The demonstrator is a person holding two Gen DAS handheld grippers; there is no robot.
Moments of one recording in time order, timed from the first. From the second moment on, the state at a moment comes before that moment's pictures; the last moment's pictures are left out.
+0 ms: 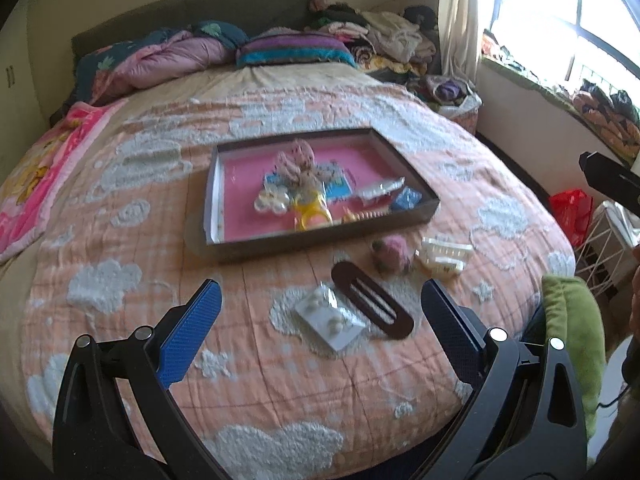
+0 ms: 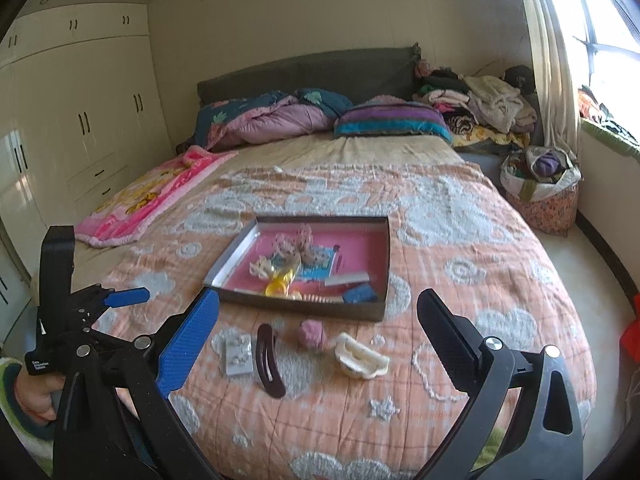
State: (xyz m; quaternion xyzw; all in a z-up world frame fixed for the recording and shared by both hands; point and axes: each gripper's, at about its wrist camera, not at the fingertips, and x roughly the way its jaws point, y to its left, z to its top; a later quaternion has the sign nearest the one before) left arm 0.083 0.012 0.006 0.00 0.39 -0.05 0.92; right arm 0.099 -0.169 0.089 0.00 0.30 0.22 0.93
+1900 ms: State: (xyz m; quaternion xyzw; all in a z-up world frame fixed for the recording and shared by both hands) left arm 0.139 0.010 -0.109 -0.06 0.48 -0.07 0.87; right arm 0.217 -0.091 -0.083 0.02 0.51 0.22 0.83
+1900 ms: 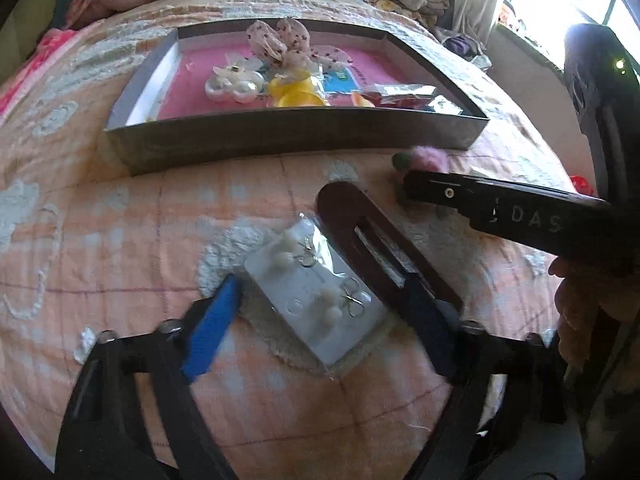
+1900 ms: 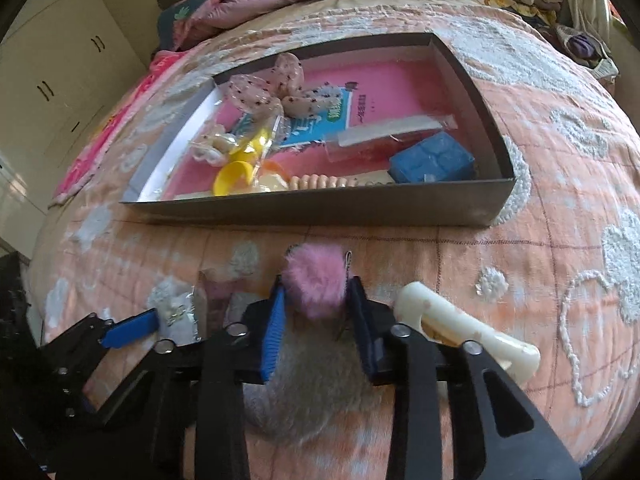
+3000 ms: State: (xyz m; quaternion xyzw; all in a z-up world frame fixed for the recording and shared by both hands) left arm 0.119 0.021 -0.091 -0.05 0.49 -0.06 0.87; right arm 0.142 -0.182 0.017 0.12 0.37 0.24 0.89
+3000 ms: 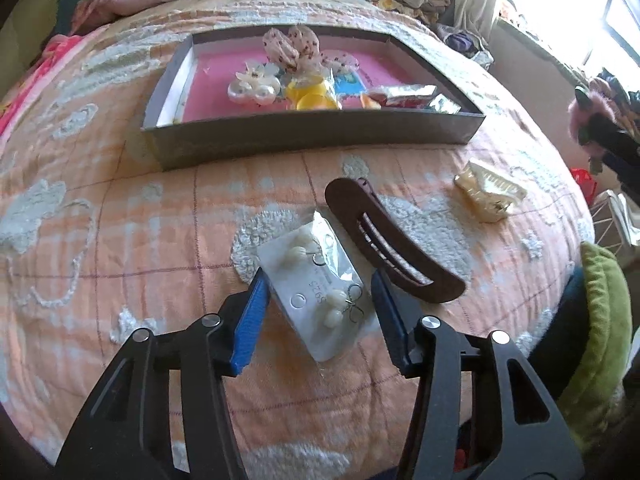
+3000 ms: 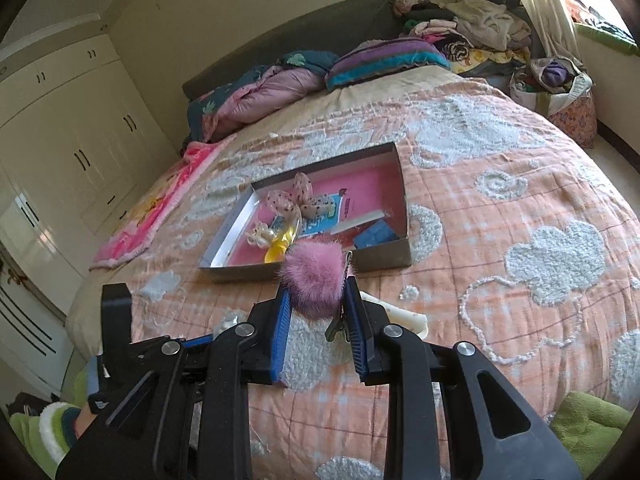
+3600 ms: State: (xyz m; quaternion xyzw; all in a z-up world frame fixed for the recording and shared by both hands) left arm 0.115 0.021 -0.033 -0.05 0.44 -0.06 0.90; right arm 0.131 -0.195 0.039 0.12 0.33 0.24 0.90
